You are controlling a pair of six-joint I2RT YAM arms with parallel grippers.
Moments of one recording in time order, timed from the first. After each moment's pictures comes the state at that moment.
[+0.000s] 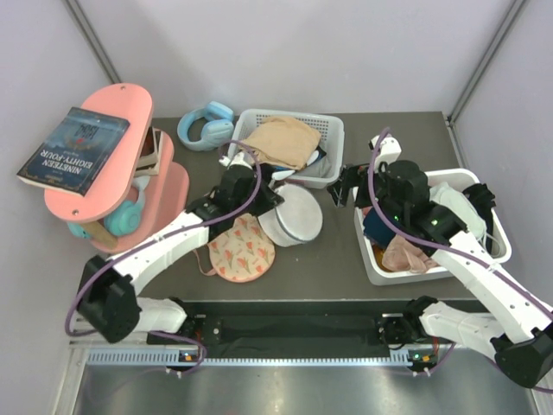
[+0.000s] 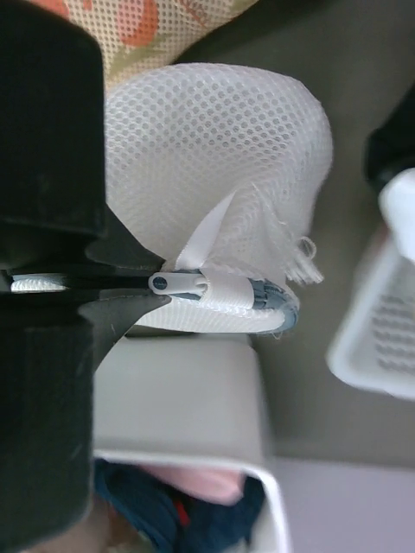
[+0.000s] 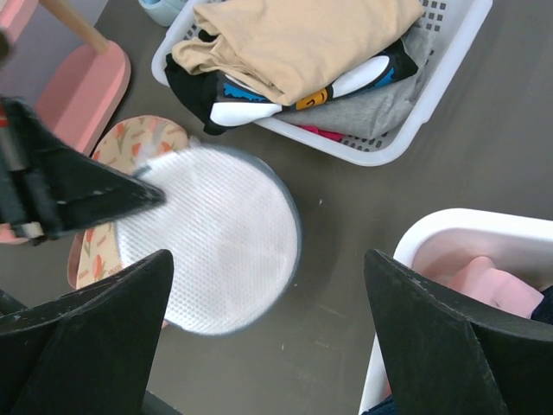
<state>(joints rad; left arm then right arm) -0.62 1.35 0.98 -0.23 0.03 -0.93 0.60 0.99 1.01 -0.37 0.06 0.34</state>
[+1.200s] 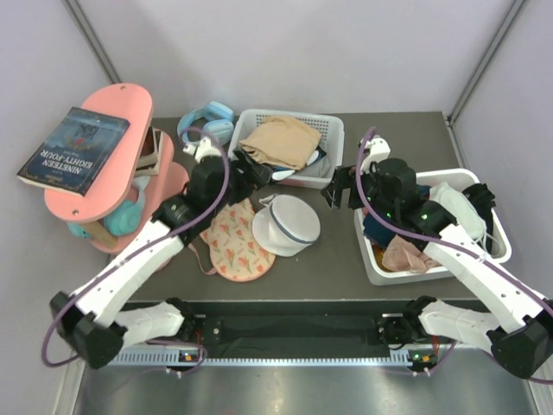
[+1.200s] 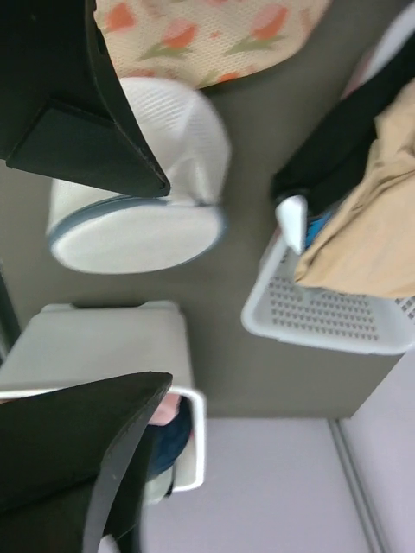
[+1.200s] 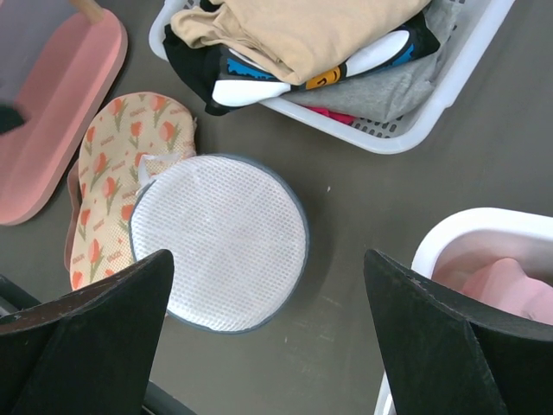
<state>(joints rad) -0.66 1.09 1.10 -0.43 -0.26 -0.99 0.61 1.05 1.02 -0.36 0.04 0.34</state>
